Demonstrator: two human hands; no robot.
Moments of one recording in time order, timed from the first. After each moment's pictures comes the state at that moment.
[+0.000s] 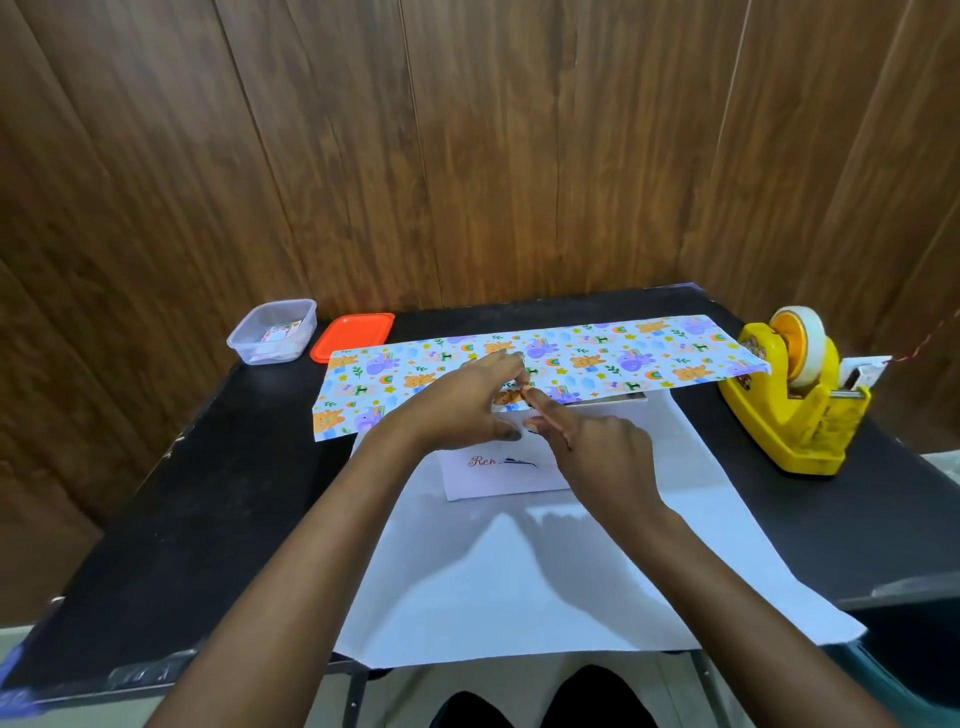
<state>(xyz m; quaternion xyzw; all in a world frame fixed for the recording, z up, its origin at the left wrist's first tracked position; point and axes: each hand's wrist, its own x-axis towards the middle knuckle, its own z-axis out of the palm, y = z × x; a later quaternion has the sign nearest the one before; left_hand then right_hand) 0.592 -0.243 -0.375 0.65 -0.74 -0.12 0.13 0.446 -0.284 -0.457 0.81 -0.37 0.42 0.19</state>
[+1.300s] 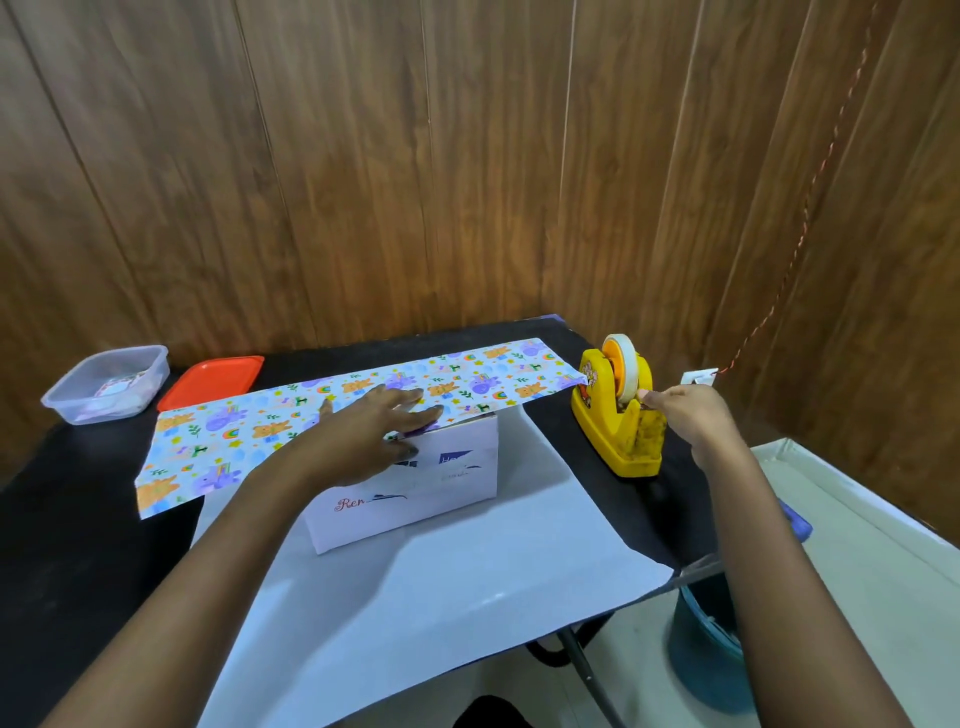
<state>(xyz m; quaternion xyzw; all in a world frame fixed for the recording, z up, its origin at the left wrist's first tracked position) 0.565 -0.272 -0.385 0.66 -0.75 -0.07 0.02 0.245 -0.363 -0.408 0.49 -0.70 0.40 -0.33</state>
